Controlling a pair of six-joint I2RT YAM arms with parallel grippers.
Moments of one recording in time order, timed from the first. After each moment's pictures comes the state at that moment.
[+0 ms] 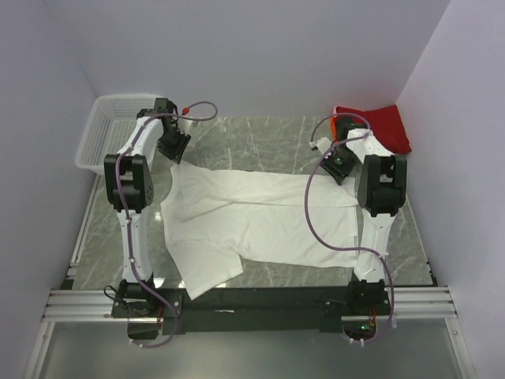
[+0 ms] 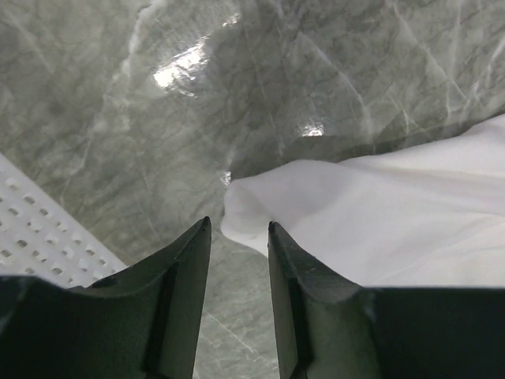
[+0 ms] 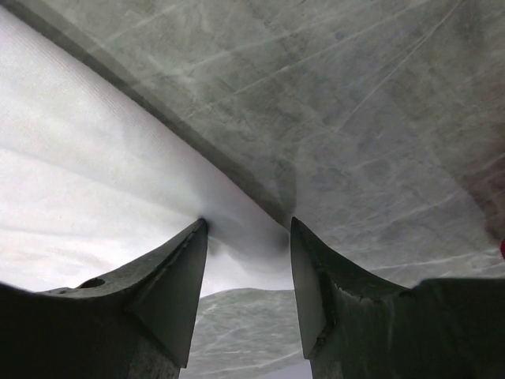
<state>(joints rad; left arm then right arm) -0.05 2.32 2.08 -0.98 0.13 0.46 0.00 2.22 1.77 -0.98 0.00 -0.85</state>
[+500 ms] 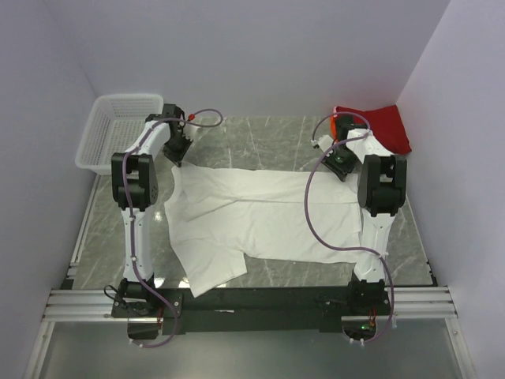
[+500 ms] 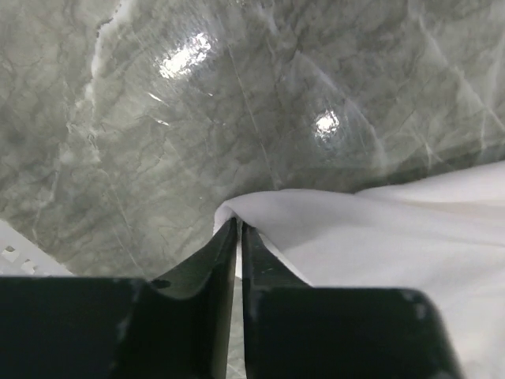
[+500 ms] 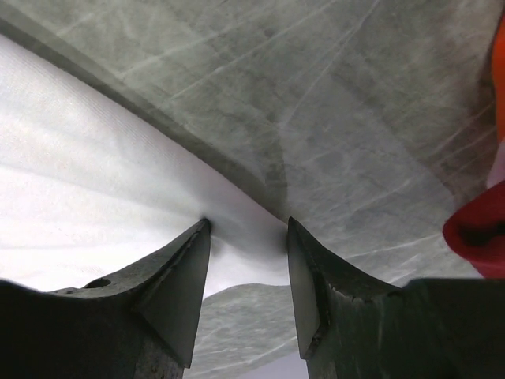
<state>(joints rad) -0.08 2.38 2.06 -0.93 0.08 0.45 0.00 2.23 1.77 -0.92 0.07 -0.83</state>
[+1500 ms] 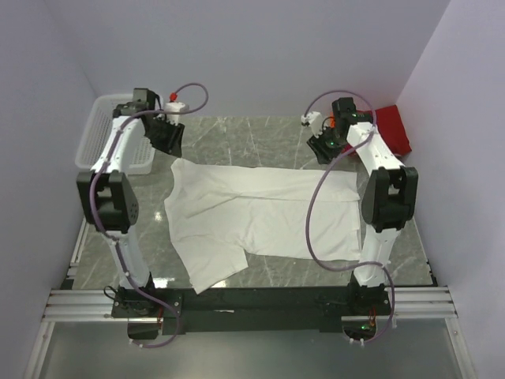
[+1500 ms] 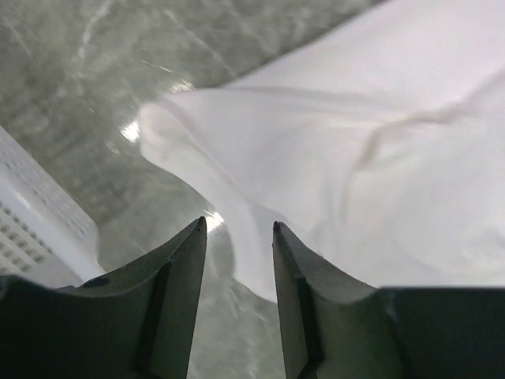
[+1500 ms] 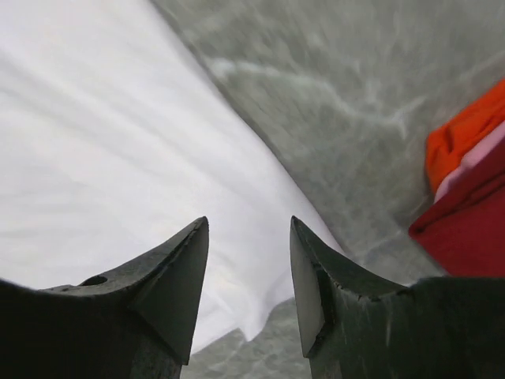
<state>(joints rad) -0.03 2.02 1.91 -0.99 0.35 0.42 0.08 2.03 1.78 -0.93 -0.24 -0.75</state>
